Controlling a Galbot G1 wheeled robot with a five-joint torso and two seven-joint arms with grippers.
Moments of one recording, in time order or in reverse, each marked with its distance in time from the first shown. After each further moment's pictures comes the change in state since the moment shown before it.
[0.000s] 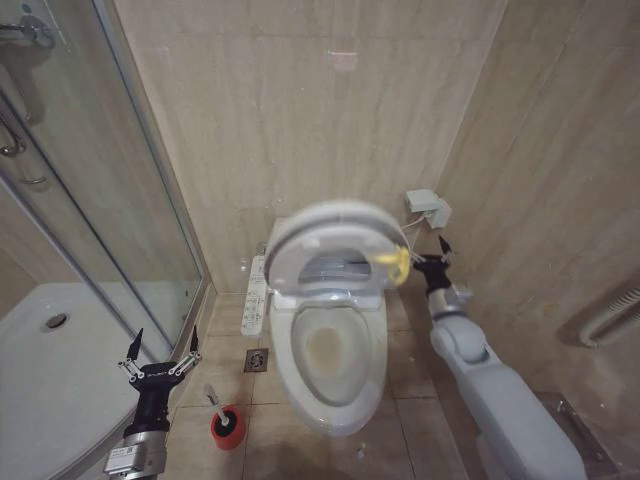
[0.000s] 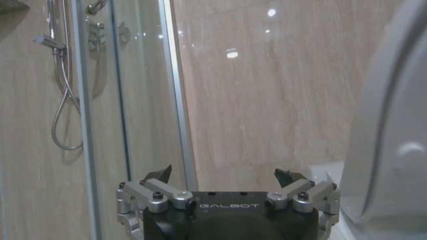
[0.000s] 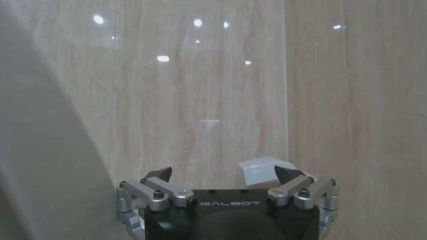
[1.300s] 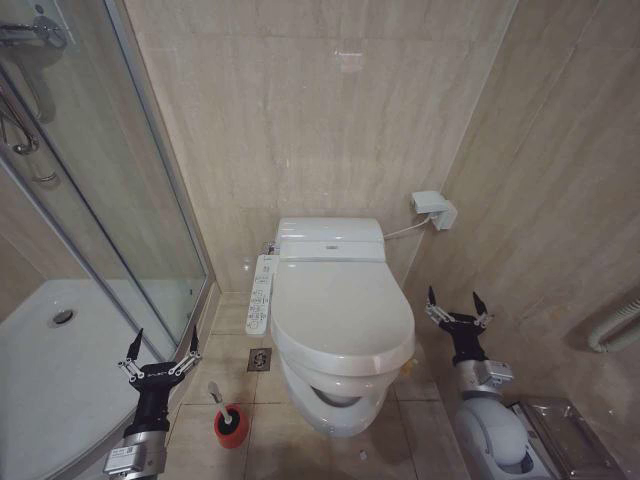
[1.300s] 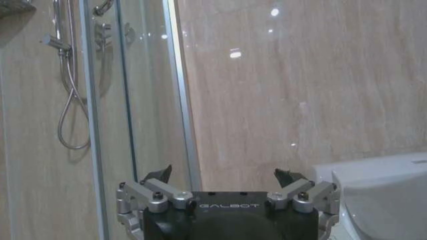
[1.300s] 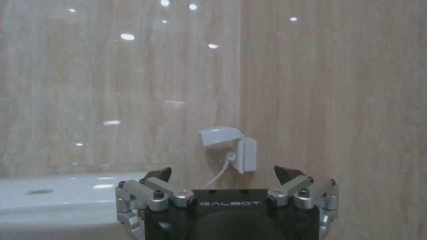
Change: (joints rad) left arm 0.000 0.000 0.000 0.000 0.000 0.000 0.000; right arm -0.411 0.199 0.217 0.243 -0.168 0.005 0.029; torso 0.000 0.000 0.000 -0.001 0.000
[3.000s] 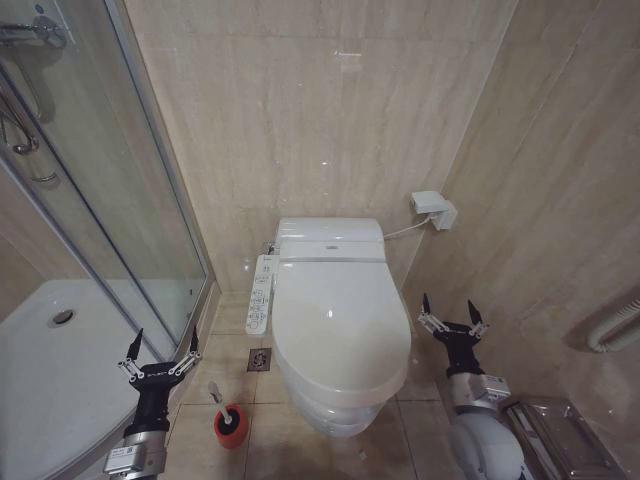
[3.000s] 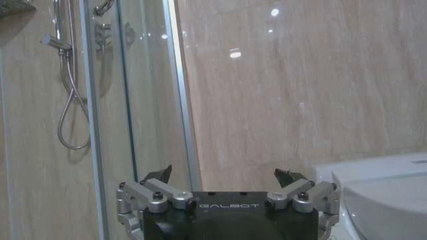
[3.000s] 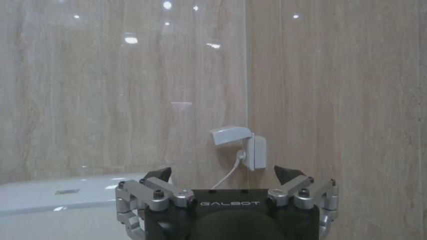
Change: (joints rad) left arm 0.000 0.000 0.000 0.000 0.000 0.000 0.000; right arm -0.053 0.085 -0.004 0.057 -0.048 0.005 -0.040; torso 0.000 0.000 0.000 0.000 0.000
